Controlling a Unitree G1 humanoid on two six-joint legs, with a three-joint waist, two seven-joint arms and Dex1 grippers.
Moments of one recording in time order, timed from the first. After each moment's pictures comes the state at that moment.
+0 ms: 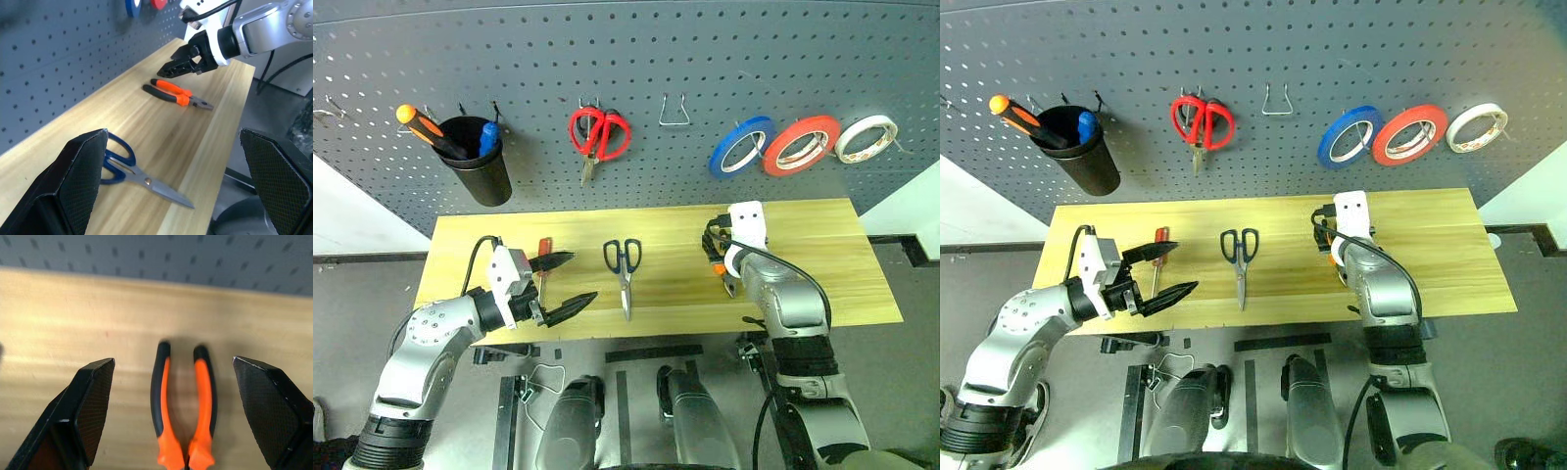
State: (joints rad) left arm -0.01 0.59 0.07 -0.31 -0.49 0.23 -0.93; right arm -0.47 -0.26 -0.04 0.05 0.09 0.84 0.08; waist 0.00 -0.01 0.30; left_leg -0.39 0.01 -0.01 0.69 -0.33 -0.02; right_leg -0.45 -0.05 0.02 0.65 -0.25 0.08
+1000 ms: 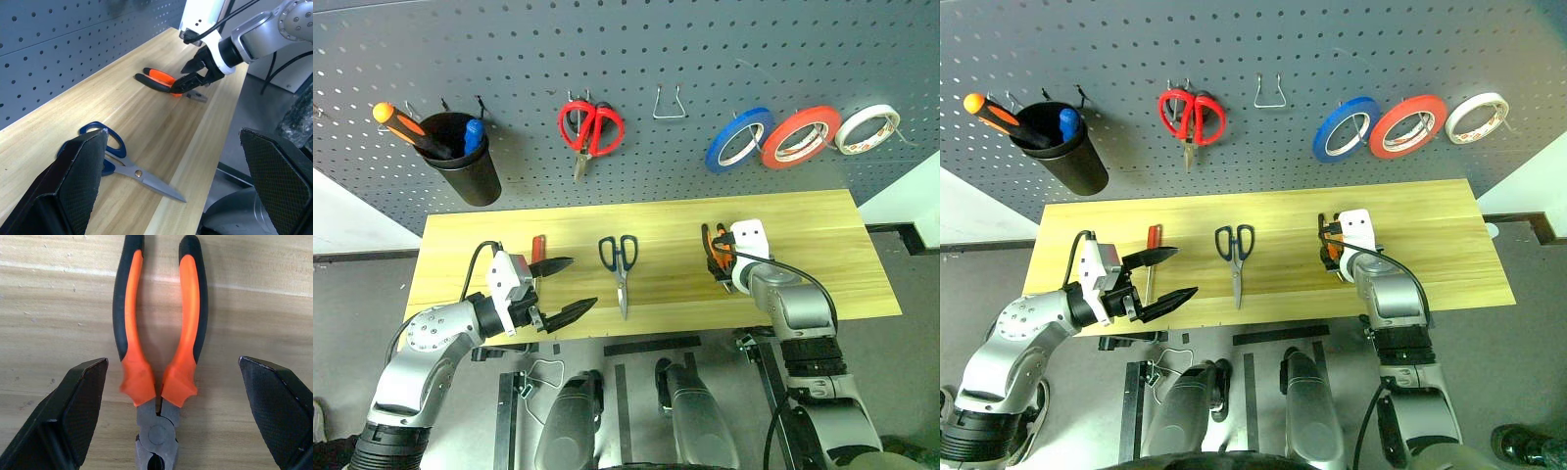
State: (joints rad) left arm 0.01 0.59 0.07 -0.32 -0.49 0.24 -0.93; right arm -0.46 -0.29 -0.05 0.12 0.08 0.91 0.11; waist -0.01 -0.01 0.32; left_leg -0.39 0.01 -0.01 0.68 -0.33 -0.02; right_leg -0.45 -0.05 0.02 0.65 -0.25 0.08
